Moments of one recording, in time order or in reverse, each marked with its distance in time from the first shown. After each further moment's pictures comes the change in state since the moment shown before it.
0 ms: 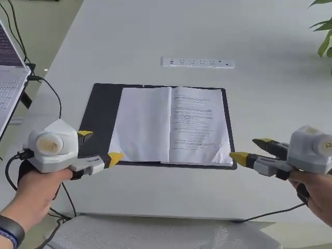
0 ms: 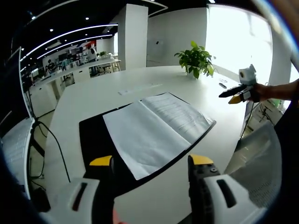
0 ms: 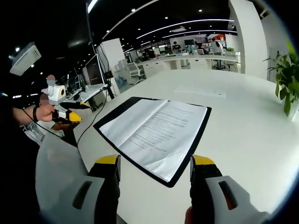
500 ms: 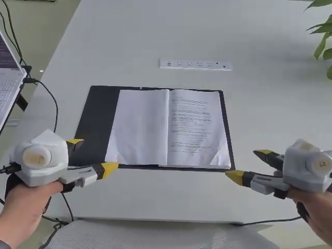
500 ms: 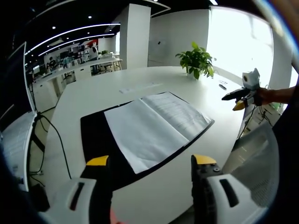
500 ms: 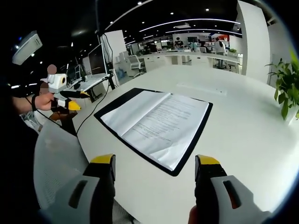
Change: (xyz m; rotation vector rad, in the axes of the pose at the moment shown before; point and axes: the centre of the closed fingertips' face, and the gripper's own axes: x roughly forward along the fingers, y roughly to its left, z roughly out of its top) left arm -0.009 0.000 -0.010 -0.024 0.004 -0.001; right arm -0.007 0.002 -0.021 -0.041 0.050 -0.029
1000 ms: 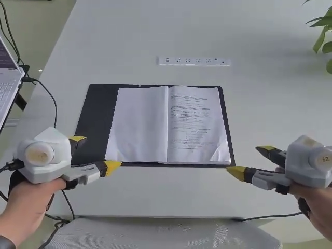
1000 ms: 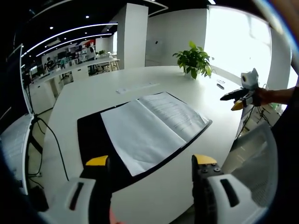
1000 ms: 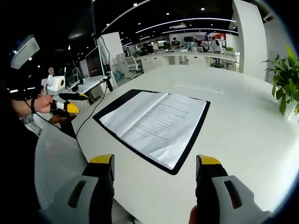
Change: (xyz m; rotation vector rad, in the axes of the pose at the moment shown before) left arm 0.005 -0.007 0.006 0.008 0.002 -0.023; right arm 0.000 -0.004 -0.004 0.027 -0.007 -0.010
